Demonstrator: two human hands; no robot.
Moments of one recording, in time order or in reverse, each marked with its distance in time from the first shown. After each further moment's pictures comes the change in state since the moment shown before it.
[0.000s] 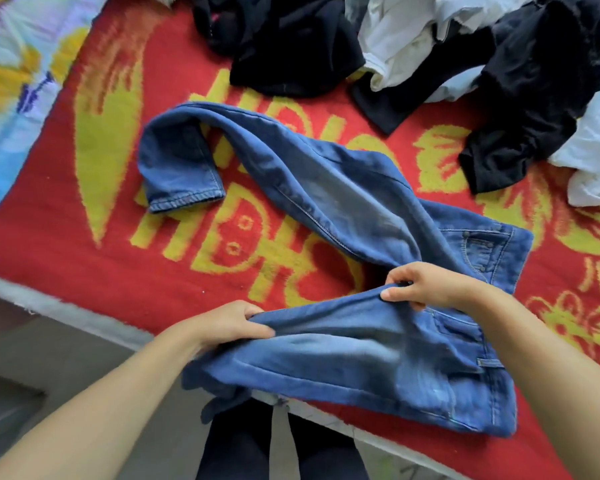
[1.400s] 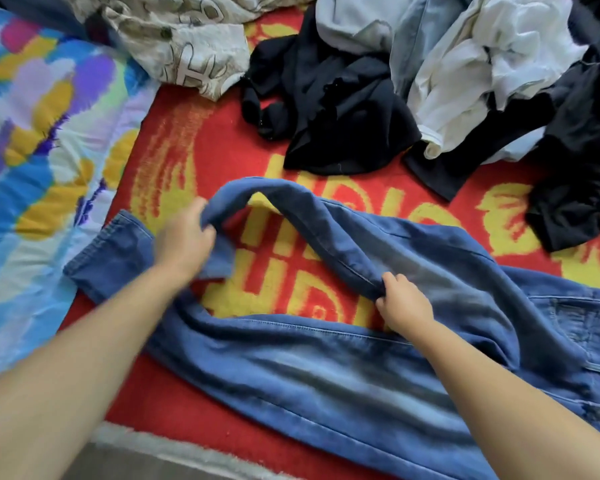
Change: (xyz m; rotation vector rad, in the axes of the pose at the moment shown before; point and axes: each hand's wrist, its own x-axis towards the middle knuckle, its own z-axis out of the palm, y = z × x) left_hand 0.004 0.049 -0.305 0.518 1.204 0.248; right_hand 0.159 -0.147 0.027 -0.309 0.578 0.315
